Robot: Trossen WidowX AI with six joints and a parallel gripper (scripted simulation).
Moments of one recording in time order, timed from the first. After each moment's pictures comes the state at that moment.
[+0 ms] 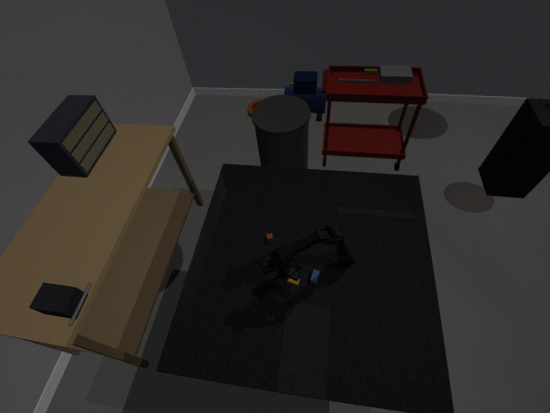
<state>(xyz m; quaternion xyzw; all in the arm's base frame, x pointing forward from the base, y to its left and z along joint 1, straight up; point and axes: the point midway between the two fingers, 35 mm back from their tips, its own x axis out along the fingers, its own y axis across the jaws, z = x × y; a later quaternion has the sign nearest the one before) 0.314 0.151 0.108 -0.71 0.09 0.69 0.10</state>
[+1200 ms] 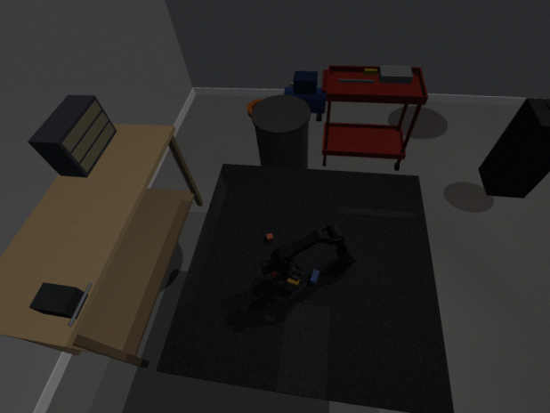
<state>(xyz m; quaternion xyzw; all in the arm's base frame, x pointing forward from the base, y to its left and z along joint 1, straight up) 0.314 0.151 0.105 -0.71 0.09 0.69 0.10</state>
